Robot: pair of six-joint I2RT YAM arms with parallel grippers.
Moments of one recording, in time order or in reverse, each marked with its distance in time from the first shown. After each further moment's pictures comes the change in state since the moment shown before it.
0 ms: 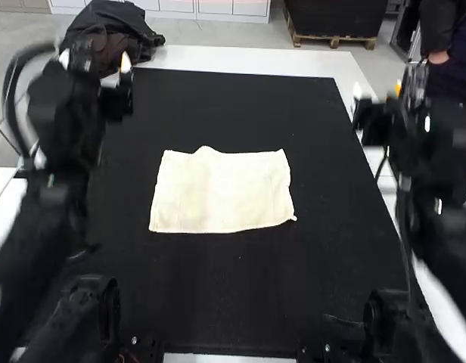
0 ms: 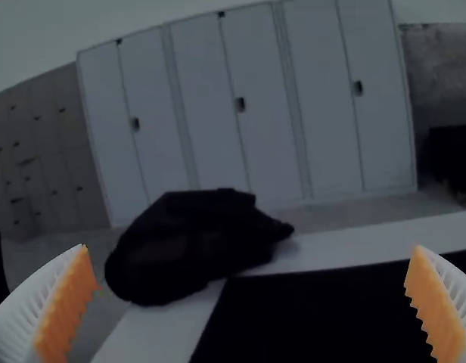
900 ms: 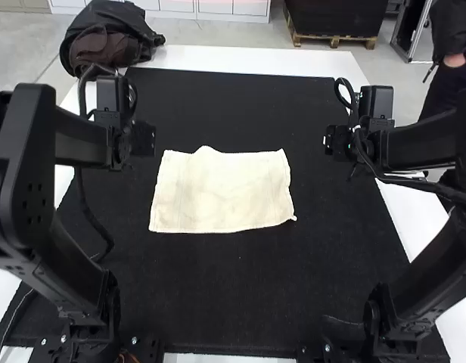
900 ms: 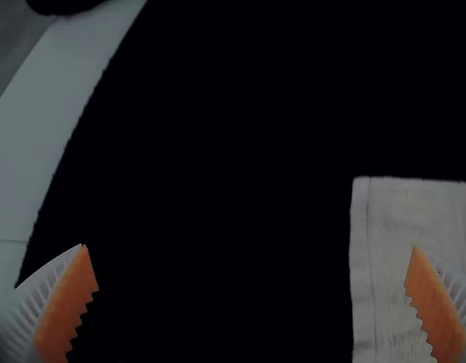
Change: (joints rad) left arm 0.000 0.684 0.121 -0.179 -0.011 -0.100; right arm 0.011 0.794 0.191 -0.029 0.107 0.039
